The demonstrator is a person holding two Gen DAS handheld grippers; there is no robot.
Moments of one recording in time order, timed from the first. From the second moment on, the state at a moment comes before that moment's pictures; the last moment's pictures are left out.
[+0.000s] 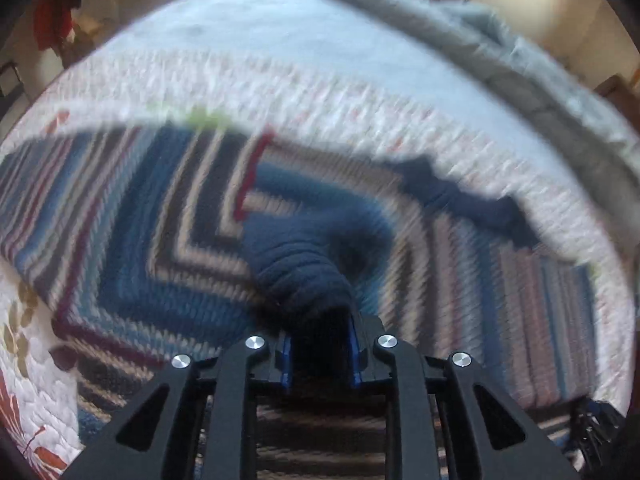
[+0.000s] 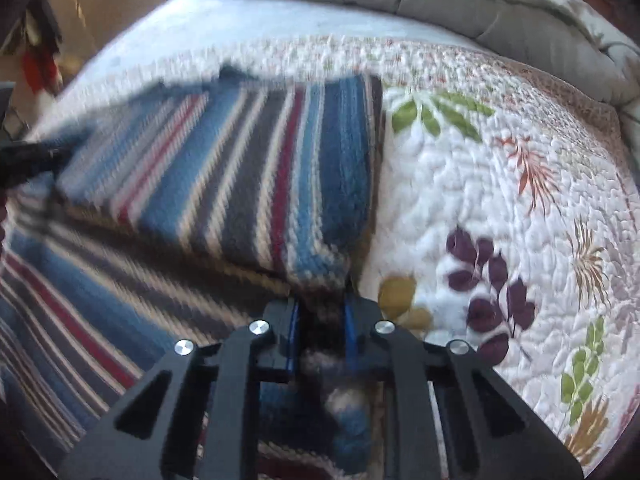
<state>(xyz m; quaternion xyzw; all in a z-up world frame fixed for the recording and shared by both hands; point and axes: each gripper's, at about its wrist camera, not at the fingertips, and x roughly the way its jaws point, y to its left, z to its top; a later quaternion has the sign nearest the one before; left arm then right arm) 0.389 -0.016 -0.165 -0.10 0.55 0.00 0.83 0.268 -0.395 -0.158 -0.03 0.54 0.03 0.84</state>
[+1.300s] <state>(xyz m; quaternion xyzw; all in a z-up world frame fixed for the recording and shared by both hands) 0.364 0.391 -0.171 -0.35 0.48 0.23 0.77 0.177 -0.284 -0.137 -0.01 0.54 0.10 0.84</state>
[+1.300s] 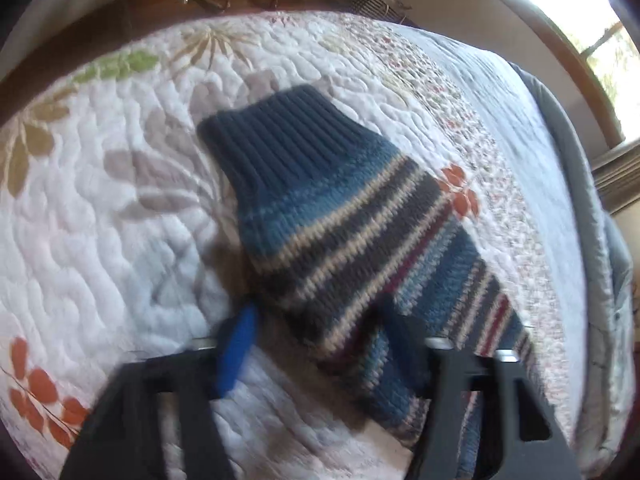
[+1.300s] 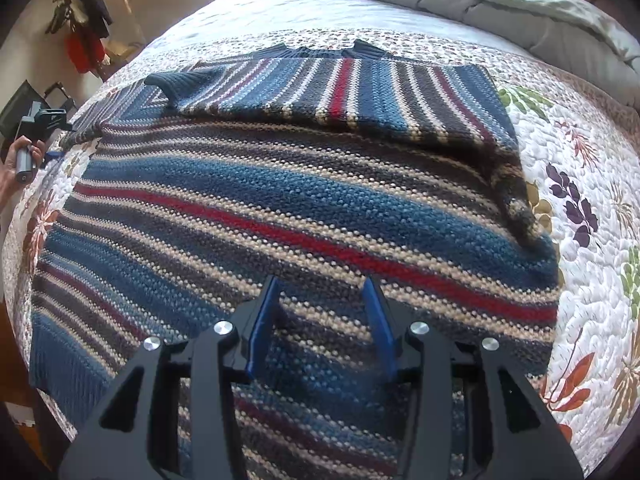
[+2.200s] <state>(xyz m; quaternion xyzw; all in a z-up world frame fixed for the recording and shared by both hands) 0.353 0.001 -0.064 -0.06 0.40 -0.09 0.91 0.149 -0.317 -0.135 0.05 0.52 0.13 0.84</state>
